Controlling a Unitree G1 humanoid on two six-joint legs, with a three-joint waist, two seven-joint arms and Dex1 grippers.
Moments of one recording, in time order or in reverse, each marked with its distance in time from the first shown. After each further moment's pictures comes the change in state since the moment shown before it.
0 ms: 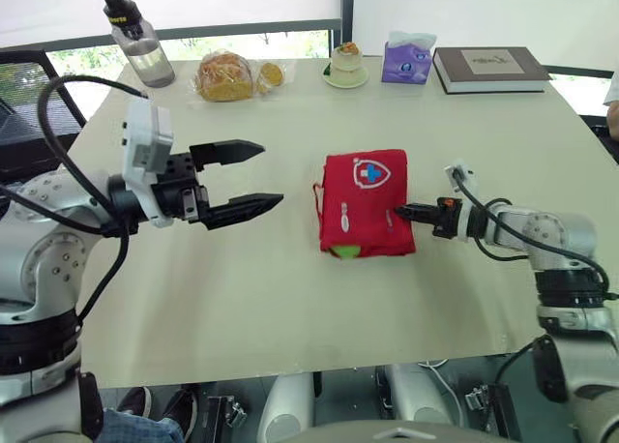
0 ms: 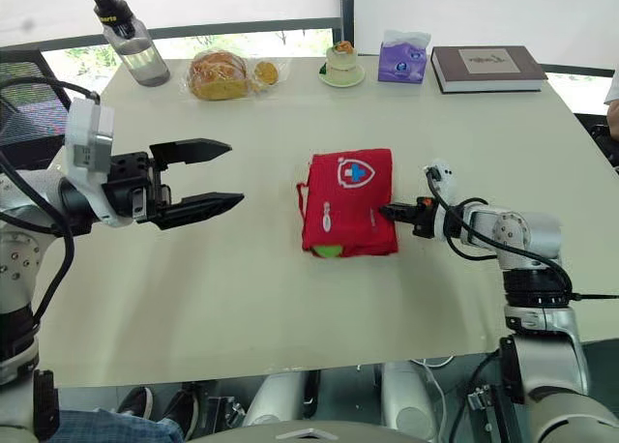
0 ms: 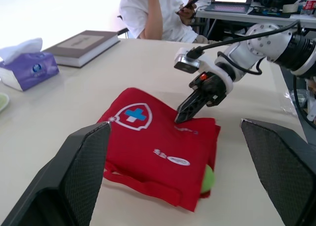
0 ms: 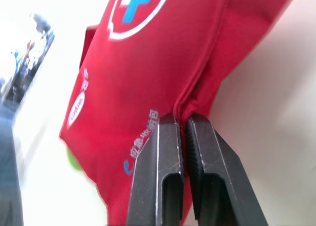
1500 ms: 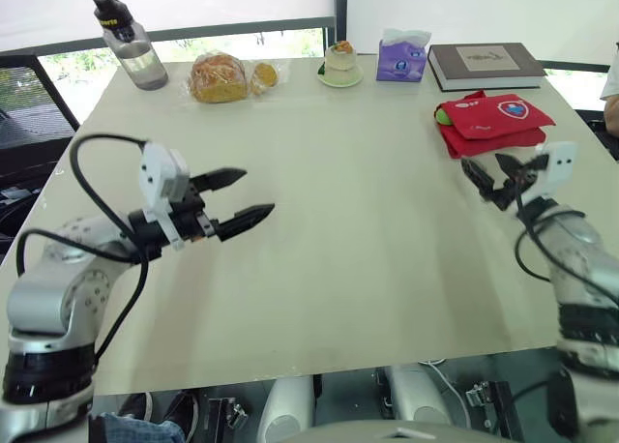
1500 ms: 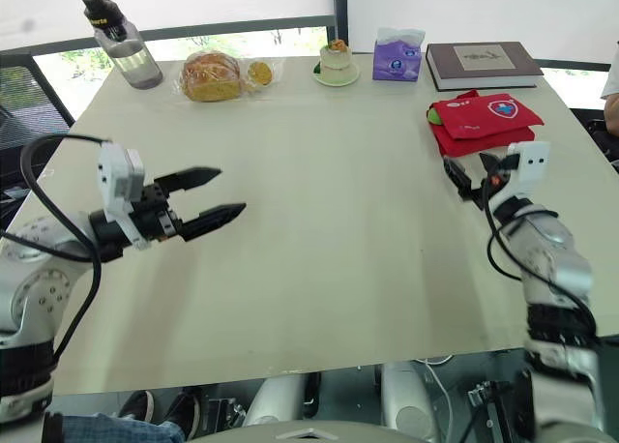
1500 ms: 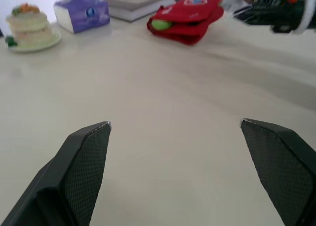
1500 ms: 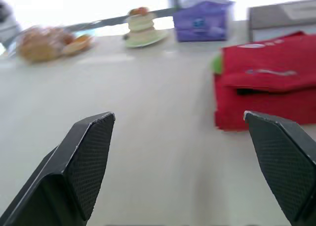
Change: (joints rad) left arm 0.336 -0.089 -0.011 0.009 0.130 -0.148 0.196; right arm 0.384 -0.176 -0.034 -0.293 -0.087 -0.733 0.090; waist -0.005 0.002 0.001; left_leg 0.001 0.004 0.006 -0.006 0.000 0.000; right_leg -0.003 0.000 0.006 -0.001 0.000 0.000
